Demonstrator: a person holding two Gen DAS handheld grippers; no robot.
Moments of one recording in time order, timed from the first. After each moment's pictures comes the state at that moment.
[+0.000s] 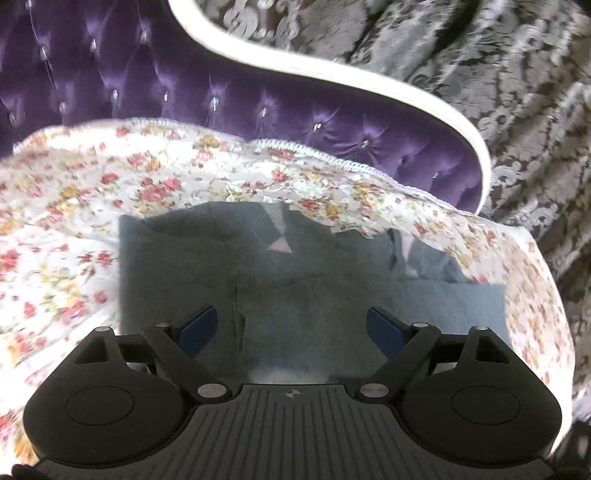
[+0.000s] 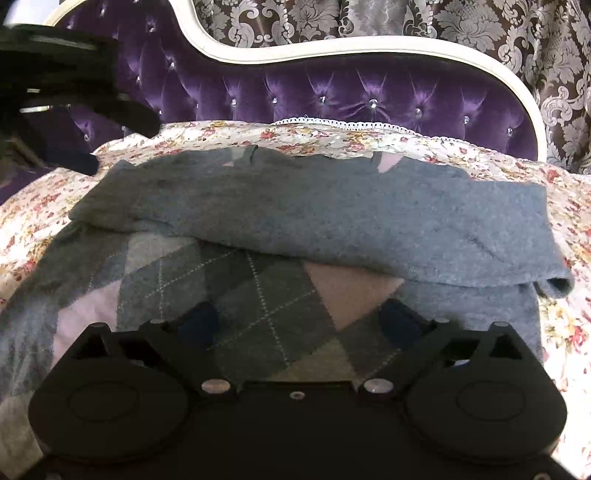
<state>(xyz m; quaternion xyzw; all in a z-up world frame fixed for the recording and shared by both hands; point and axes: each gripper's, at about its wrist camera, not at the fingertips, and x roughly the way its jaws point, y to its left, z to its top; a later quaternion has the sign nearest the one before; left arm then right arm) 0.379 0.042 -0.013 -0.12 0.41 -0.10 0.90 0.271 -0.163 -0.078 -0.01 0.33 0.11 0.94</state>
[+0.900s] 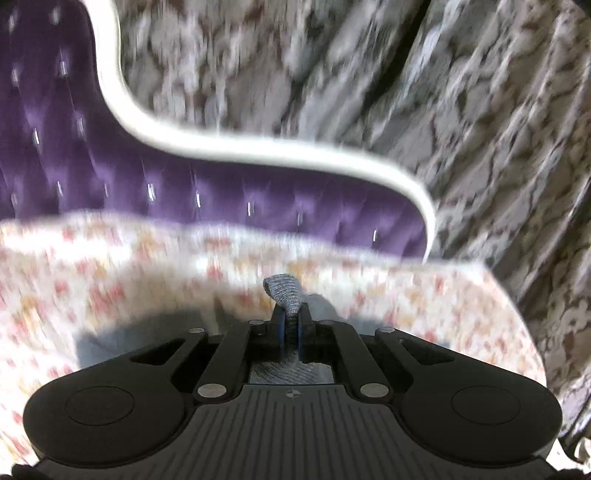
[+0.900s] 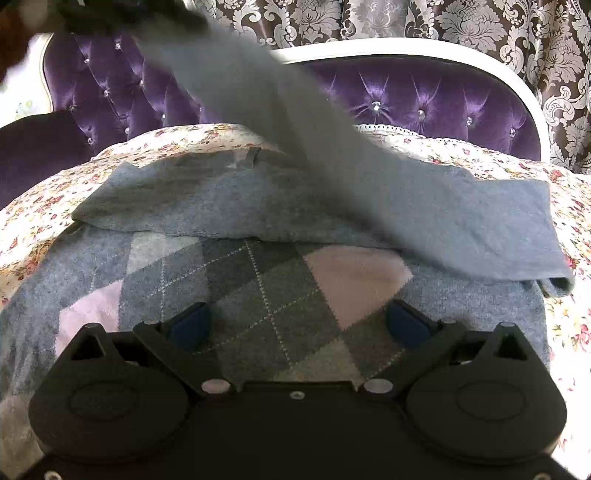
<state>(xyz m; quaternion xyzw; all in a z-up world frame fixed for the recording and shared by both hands) 0.386 0.017 0.074 -0.09 0.30 -0.16 0.94 0.270 -0.160 -0.081 -0.01 0.32 0.11 0.94</state>
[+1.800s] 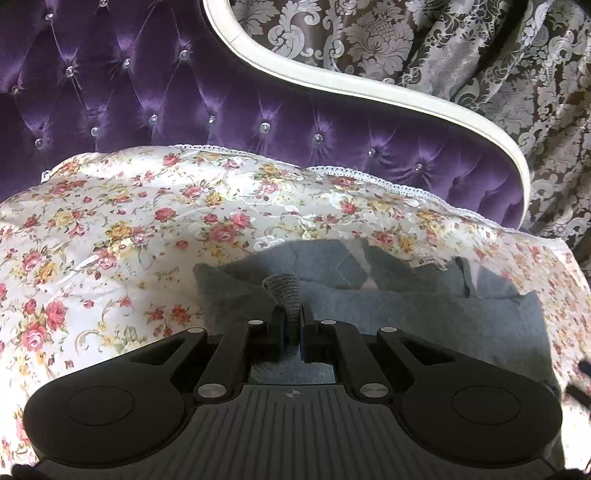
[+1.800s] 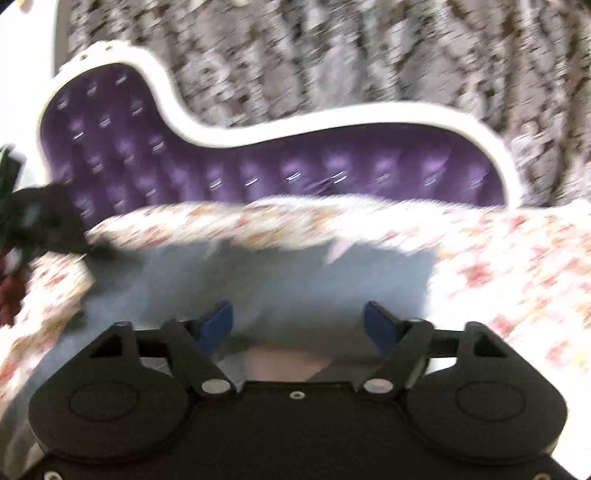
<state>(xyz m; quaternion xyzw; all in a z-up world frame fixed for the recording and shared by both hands) 0.404 0.099 -0.019 -0.08 0.38 -0.06 0.92 0.266 -0.234 -0.014 0.03 0.25 0.09 0.97</state>
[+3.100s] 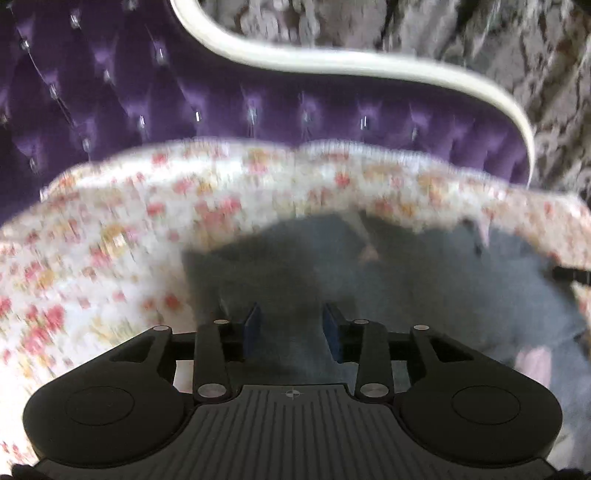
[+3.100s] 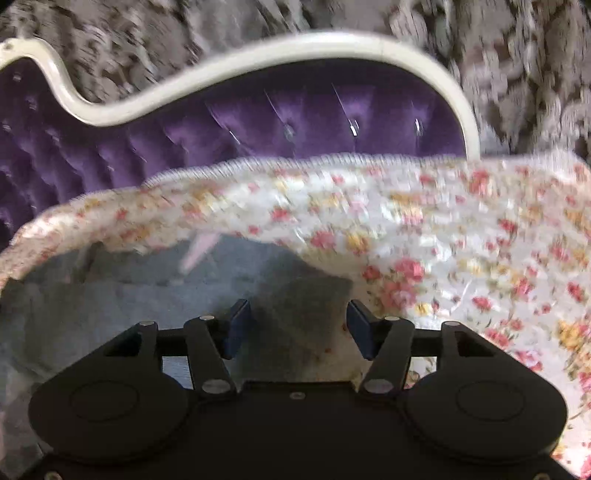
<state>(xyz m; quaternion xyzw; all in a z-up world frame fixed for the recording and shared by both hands) 0.404 0.073 -0.044 -0.01 0.40 -0.06 0.91 0.393 -0.320 -0.050 0.07 0.36 0.03 0.93</state>
